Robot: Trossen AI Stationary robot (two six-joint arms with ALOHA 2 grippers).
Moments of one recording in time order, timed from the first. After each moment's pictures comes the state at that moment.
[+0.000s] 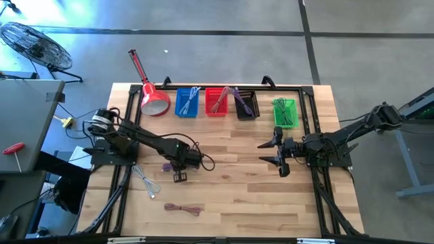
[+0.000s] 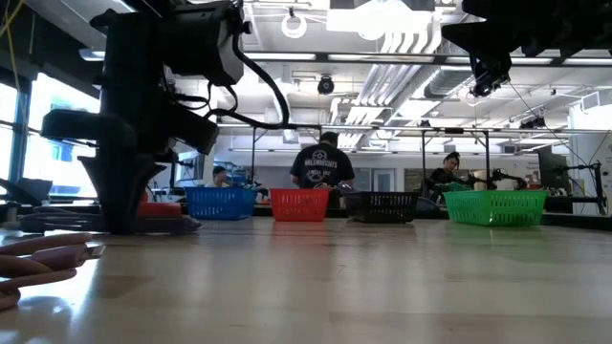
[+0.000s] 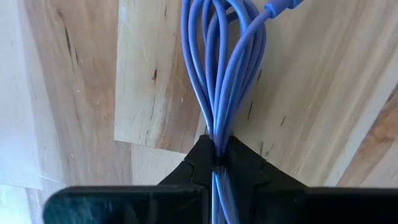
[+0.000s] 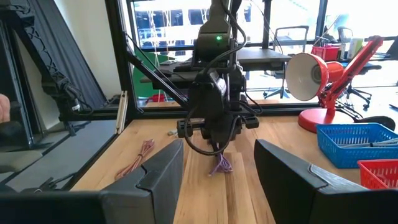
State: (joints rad) left arm -0.18 1.74 0.97 -0.77 -0.05 -0.38; right arm 0.32 0.82 0.23 0.60 0.25 0.06
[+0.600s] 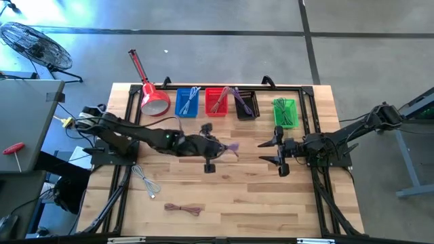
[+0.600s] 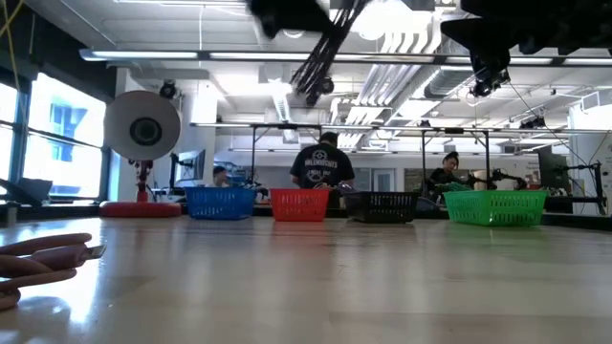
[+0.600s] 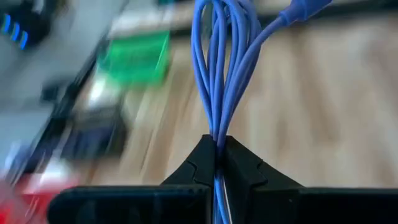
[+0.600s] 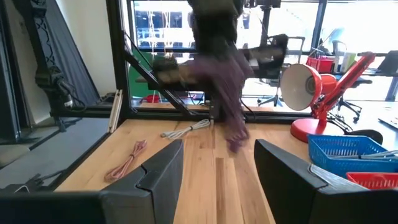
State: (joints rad) left arm -0.21 1.55 1.17 -0.10 -0.38 0.03; right arm 0.32 0.82 0.23 0.62 0.26 -0.01
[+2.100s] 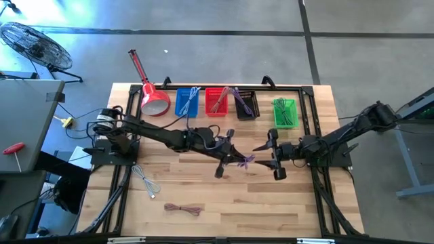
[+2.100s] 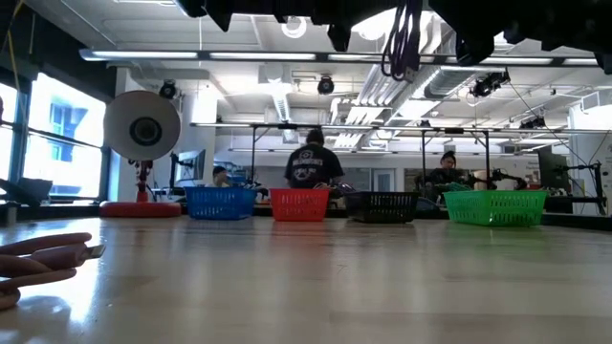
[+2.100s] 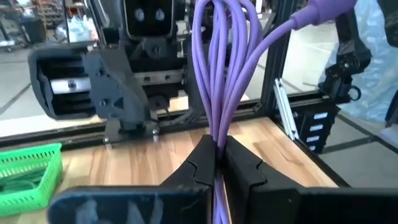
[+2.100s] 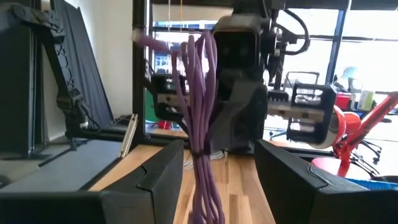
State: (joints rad) left arm -0.12 1.75 1.17 0.49 0.14 0.05; right arm 0.32 1.06 0.23 1.00 0.18 -0.09
